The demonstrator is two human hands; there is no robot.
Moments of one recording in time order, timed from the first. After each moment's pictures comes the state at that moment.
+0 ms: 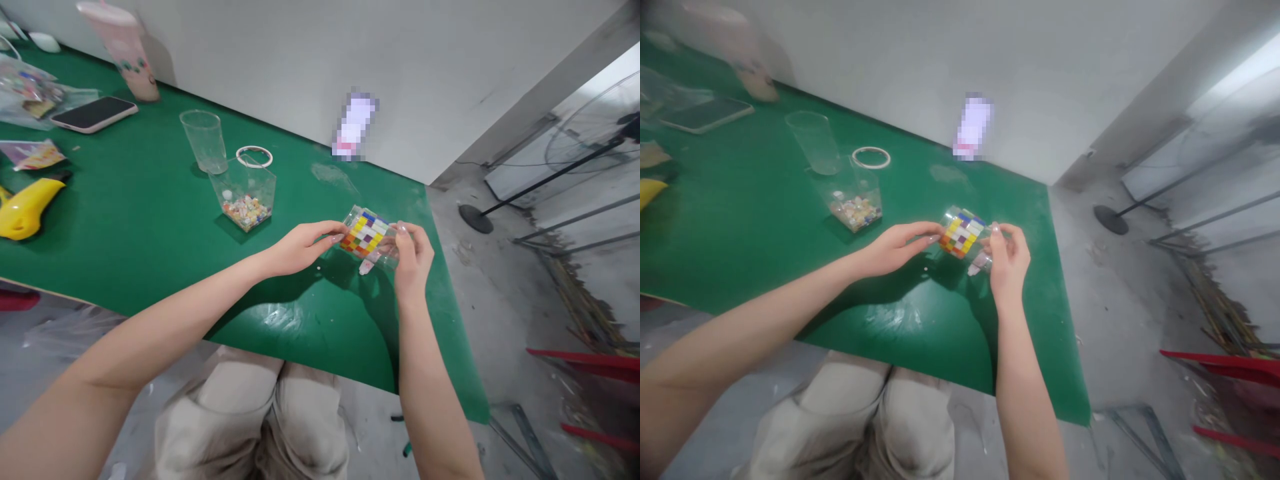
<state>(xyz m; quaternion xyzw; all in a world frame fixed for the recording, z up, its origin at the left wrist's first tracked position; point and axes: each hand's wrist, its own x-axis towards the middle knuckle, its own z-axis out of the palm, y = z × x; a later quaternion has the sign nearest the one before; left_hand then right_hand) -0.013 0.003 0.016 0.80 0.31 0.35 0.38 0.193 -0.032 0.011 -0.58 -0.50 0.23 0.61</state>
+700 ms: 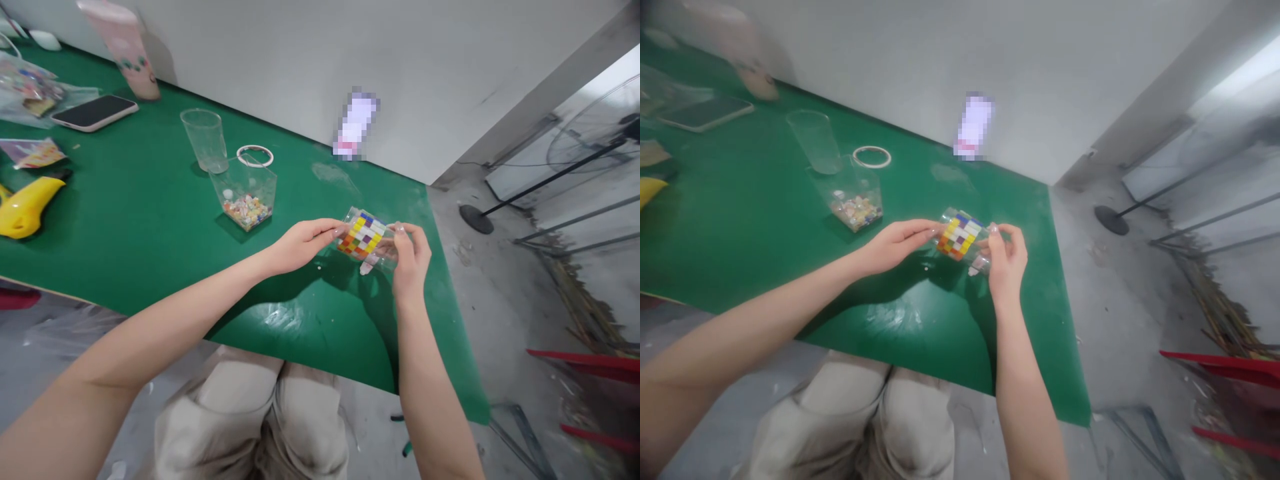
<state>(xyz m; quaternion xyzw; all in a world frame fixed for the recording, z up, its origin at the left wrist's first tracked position) -0.013 0.004 0.016 0.76 0.31 0.38 0.43 0.190 -0.032 0.010 -0.59 -0.49 0.25 0.59</state>
